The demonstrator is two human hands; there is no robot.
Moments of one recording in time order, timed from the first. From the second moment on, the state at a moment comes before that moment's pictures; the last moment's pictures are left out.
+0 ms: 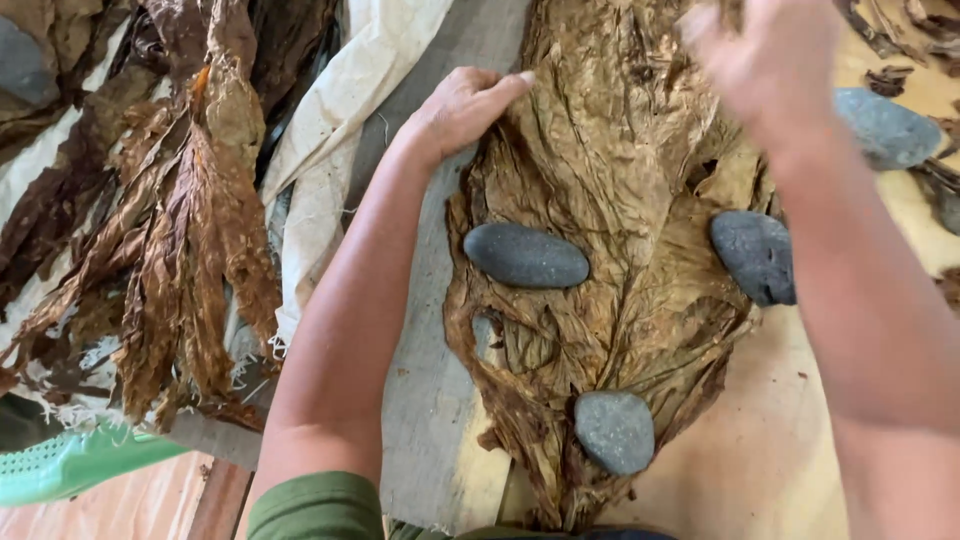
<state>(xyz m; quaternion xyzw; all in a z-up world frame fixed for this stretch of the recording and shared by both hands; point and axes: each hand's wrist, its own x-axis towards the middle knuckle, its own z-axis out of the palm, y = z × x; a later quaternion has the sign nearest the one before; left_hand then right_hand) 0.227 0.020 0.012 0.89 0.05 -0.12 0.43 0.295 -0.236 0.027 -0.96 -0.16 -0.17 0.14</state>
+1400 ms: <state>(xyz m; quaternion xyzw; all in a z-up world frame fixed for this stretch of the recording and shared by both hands) 0.075 0.034 0.027 0.82 0.19 -0.15 0.52 0.178 -0.194 -0.044 -0.94 -0.28 -0.05 0.17</state>
